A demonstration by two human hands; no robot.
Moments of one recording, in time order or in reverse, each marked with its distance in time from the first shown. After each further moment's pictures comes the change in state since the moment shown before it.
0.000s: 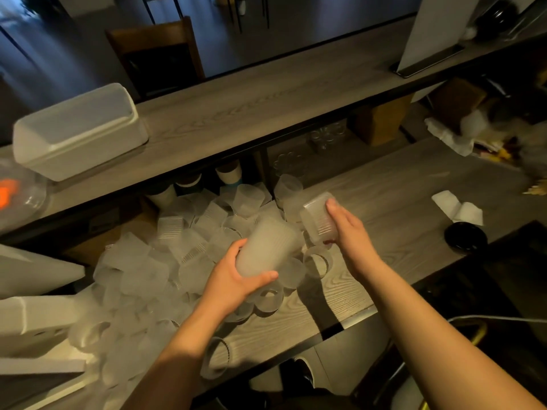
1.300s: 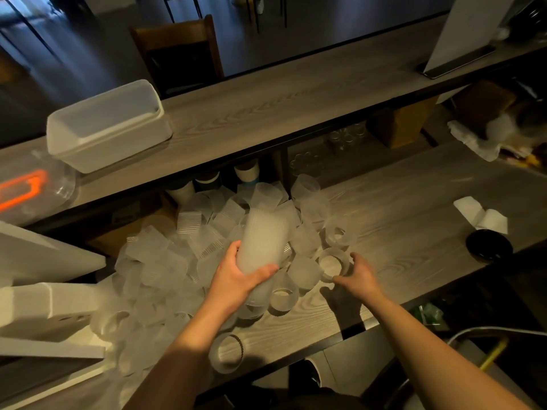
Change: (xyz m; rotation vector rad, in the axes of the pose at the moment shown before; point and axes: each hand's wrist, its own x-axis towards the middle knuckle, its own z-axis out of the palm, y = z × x) left_hand -0.007 -0.009 -0.019 -0.166 0.077 -0.049; right_hand 0.039 0.156 -0.036 -0.850 0.064 0.235
